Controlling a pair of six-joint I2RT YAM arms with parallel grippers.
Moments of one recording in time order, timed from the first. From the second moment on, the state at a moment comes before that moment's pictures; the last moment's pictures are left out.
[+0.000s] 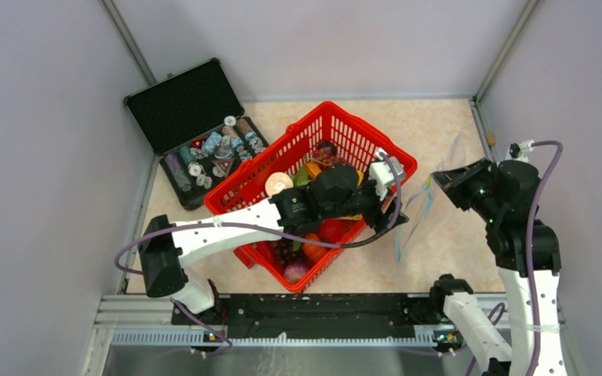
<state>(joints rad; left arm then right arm) -1.17 1.55 1.36 -0.03 0.13 -0.12 0.04 0.70 1.14 -0.87 -0.09 0.91</state>
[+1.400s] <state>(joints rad) -1.14 1.72 1.56 -0.09 0.21 -0.26 0.04 0.66 1.18 -0.92 -0.05 0.56</state>
